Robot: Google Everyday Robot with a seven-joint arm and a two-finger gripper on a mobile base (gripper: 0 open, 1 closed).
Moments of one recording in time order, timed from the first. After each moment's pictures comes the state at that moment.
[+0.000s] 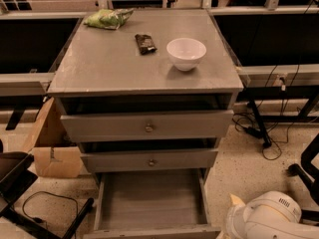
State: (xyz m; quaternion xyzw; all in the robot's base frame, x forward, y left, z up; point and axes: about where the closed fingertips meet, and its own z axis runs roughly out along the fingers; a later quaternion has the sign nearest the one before) arm 0.363 -0.220 0.489 -0.57 0.81 -0.04 0.15
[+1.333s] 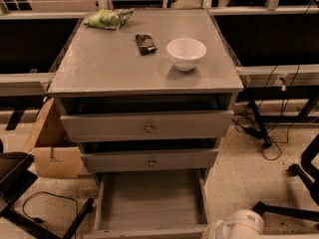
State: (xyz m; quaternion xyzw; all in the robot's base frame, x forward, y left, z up) arm 0.367 -0.184 0.322 -0.57 0.81 0.04 0.16
